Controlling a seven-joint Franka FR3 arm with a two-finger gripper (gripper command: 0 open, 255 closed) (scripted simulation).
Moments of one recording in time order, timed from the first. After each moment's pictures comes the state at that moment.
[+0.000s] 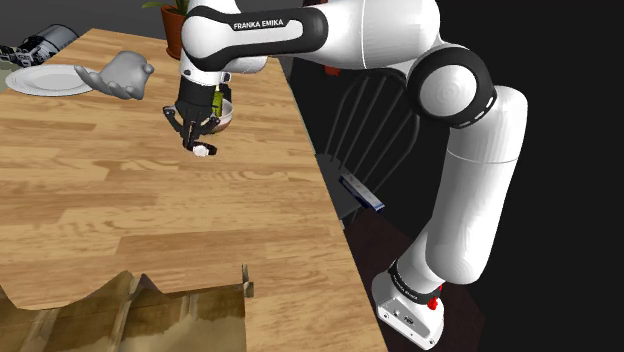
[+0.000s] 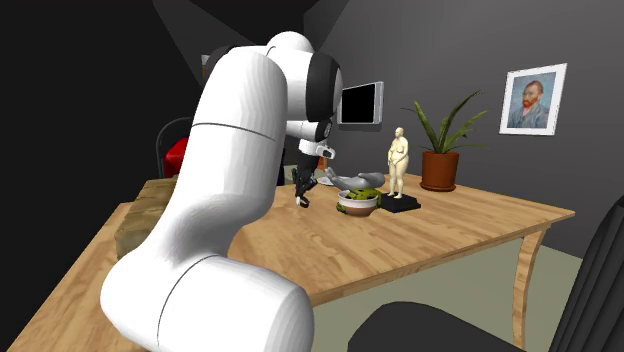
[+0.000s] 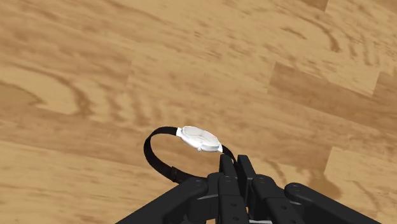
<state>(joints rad) 0.11 0.40 0.27 -1.58 0.18 2.02 0.62</state>
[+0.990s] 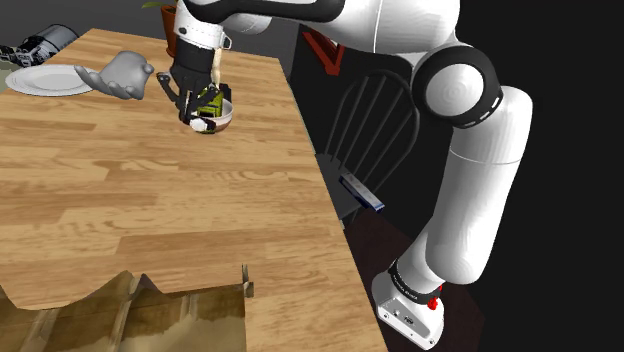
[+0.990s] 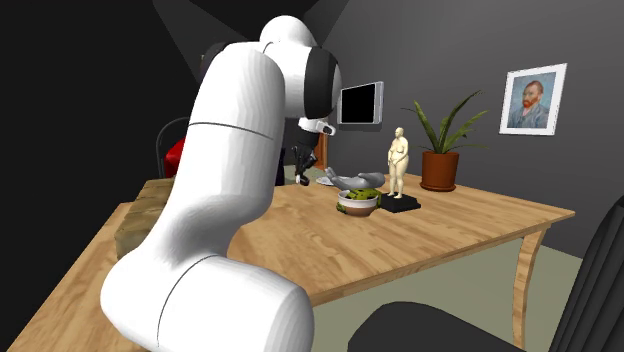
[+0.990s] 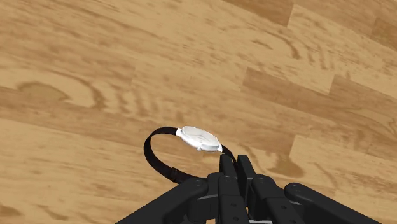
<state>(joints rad) 0.11 0.37 0.27 -1.41 0.17 1.83 0.66</state>
